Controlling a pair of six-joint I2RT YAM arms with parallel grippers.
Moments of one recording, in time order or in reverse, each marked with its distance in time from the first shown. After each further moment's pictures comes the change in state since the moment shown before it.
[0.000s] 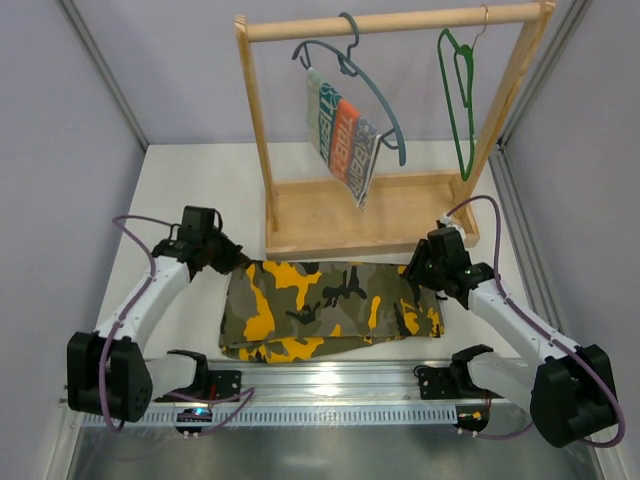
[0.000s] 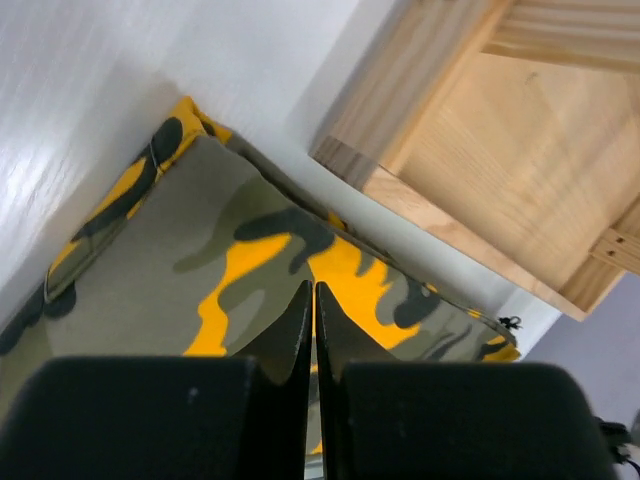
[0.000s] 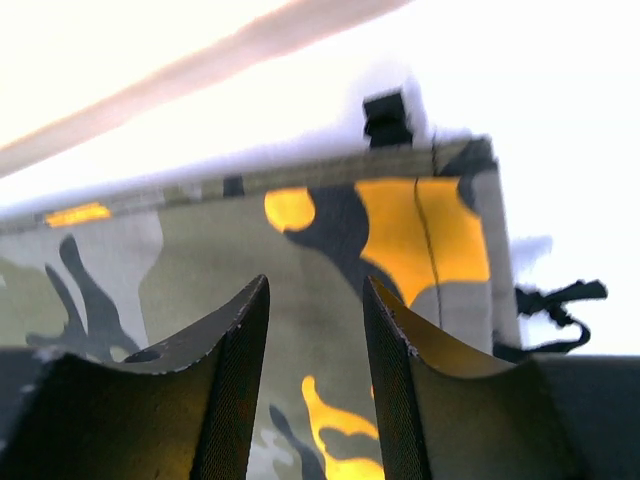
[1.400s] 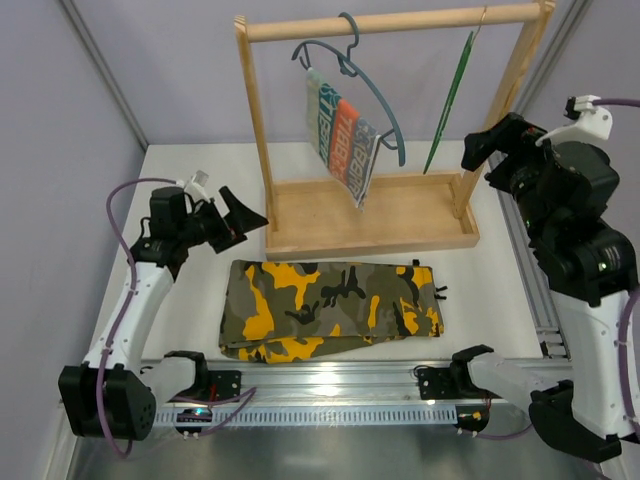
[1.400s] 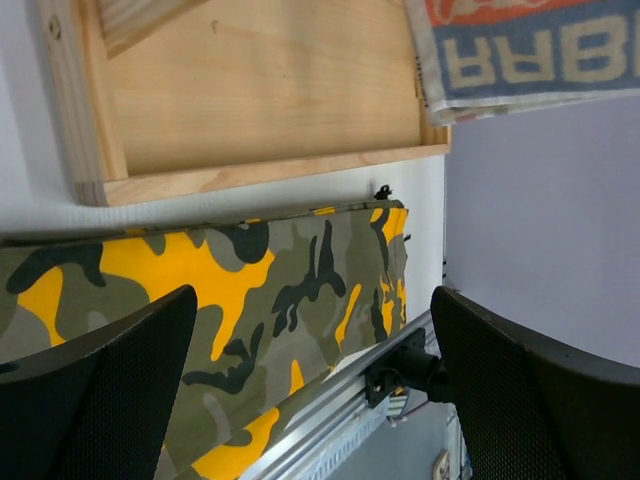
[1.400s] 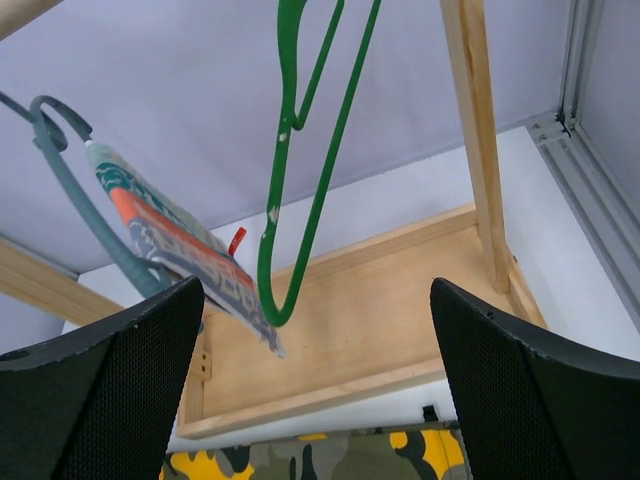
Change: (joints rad) left arm 0.113 -0.048 0.103 0.172 0.505 0.337; right arm -0.027 -0.018 1.172 -0.422 0.283 -0.202
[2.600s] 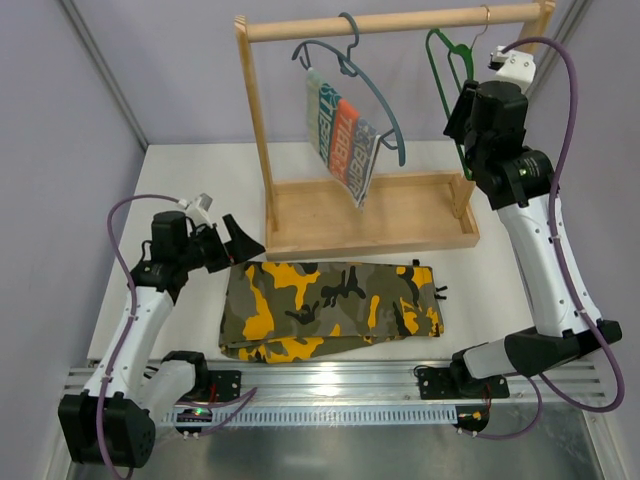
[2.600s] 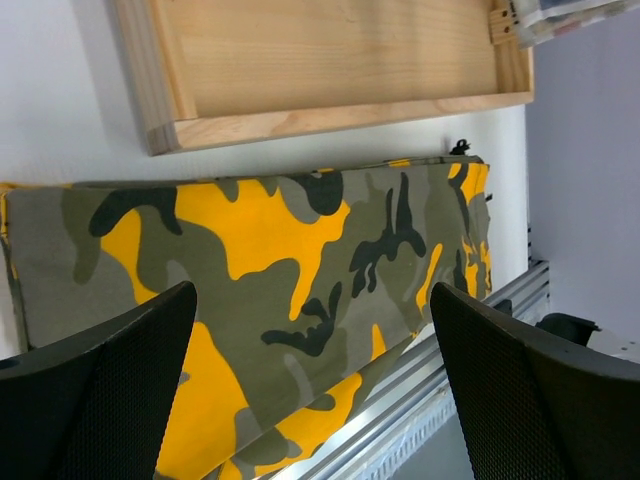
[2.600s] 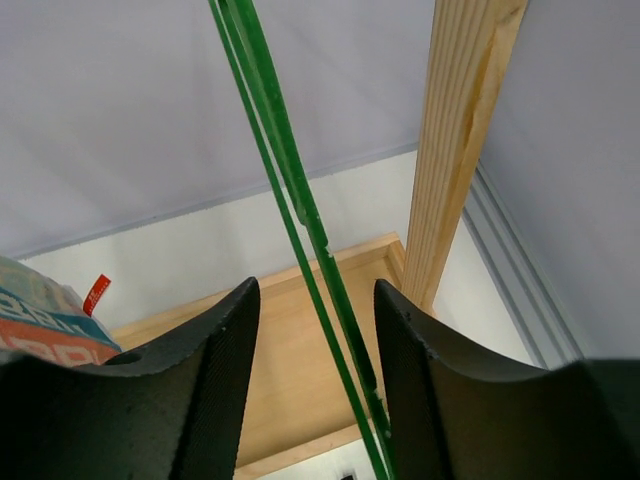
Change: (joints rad) left arm 0.000 -0.169 -0.166 -0.025 -0.033 0.185; right arm 0.000 0.392 0.114 0.155 0.199 -0.195
